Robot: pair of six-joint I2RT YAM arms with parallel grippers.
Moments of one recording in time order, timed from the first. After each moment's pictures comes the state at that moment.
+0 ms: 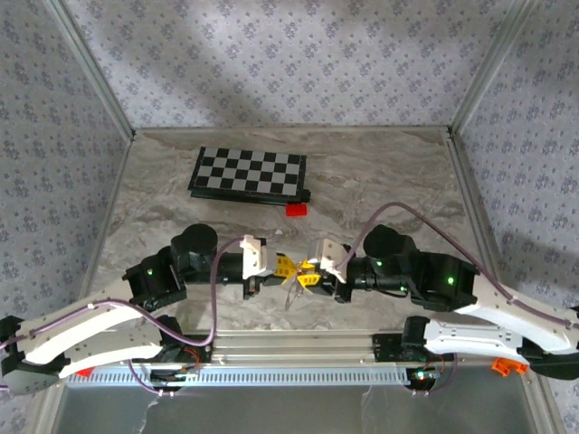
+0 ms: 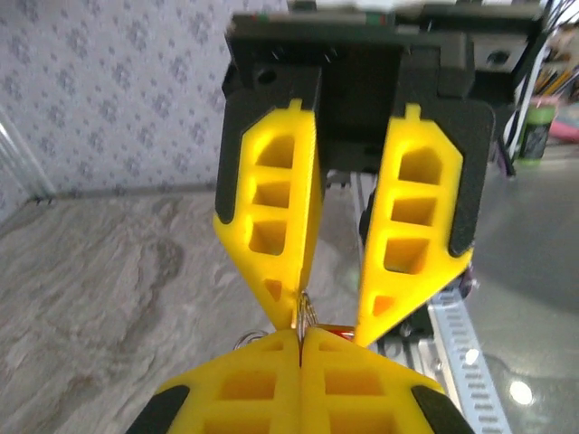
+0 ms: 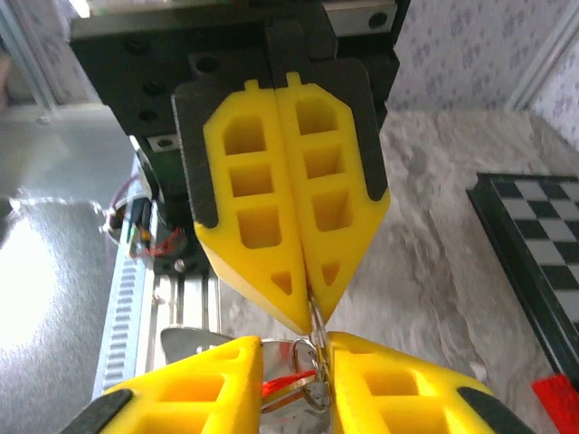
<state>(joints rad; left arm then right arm) -1.12 0.82 0.87 -0.22 0.39 0.16 1.22 0.82 1.04 -0.58 -0.15 -0.17</state>
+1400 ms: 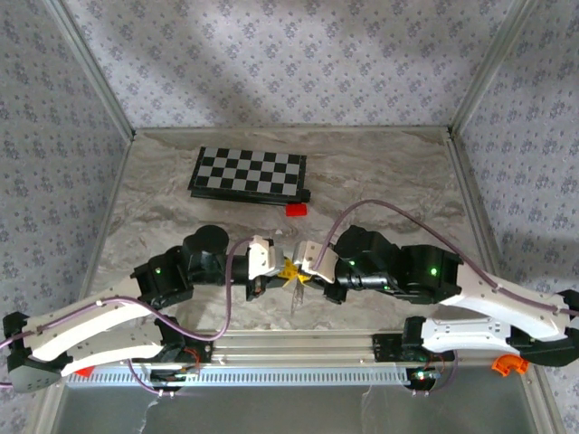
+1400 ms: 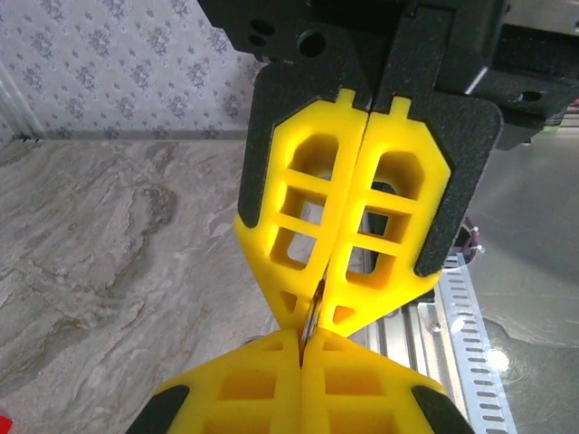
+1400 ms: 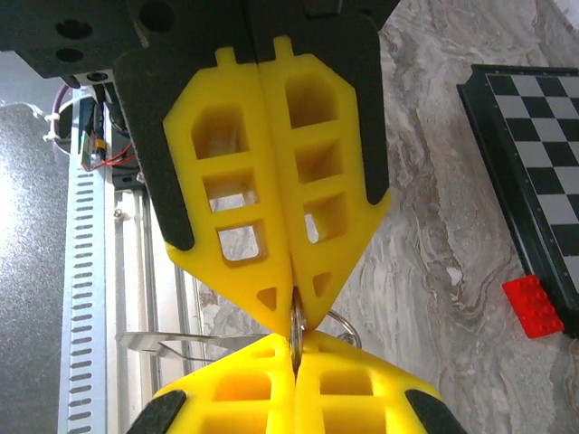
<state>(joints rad) -1.12 0.85 0.86 -0.29 0.35 0.15 1.27 0.97 1.20 -0.85 0.01 -0.18</state>
